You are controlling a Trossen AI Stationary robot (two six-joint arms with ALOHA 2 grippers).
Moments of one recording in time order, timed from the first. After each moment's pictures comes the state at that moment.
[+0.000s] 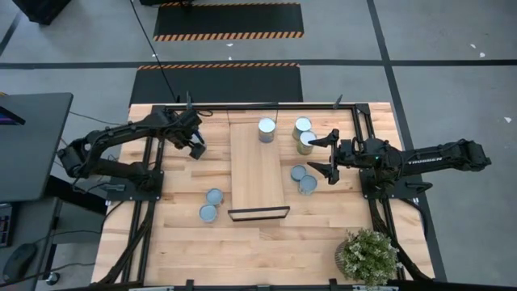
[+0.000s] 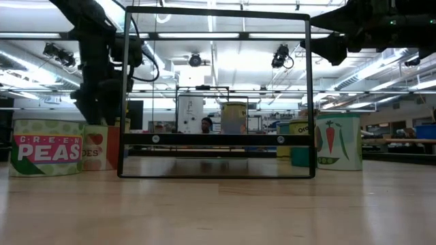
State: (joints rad) left arm 0.65 1.24 0.78 -0.89 -0.07 -0.29; right arm -0.05 0.65 0.22 0.53 0.08 0.03
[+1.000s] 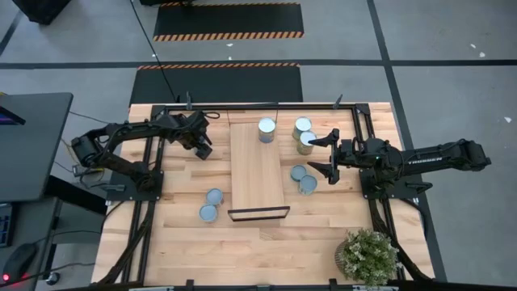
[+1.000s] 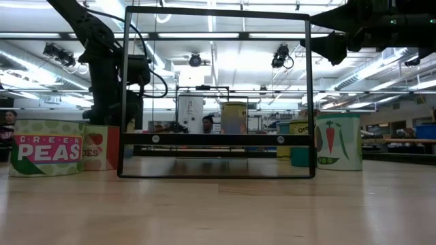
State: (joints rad) left arm 0.66 1.41 0.71 -0.63 -0.07 -0.22; right arm -0.05 0.65 0.22 0.54 0.08 0.02
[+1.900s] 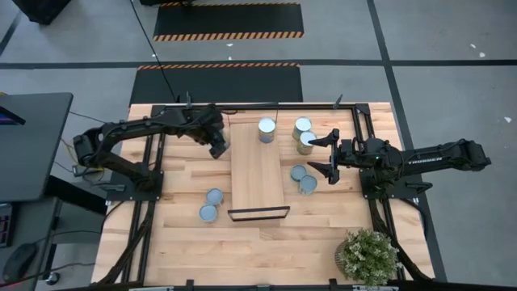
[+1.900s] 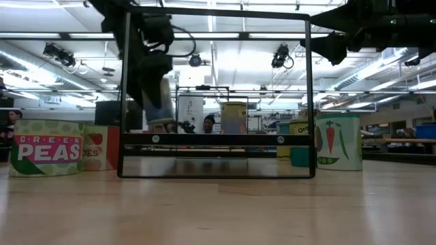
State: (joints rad) left arm 0.45 1.42 1.03 -0.74 -0.01 -0.20; right arm -0.05 0.65 0.22 0.54 0.08 0.02
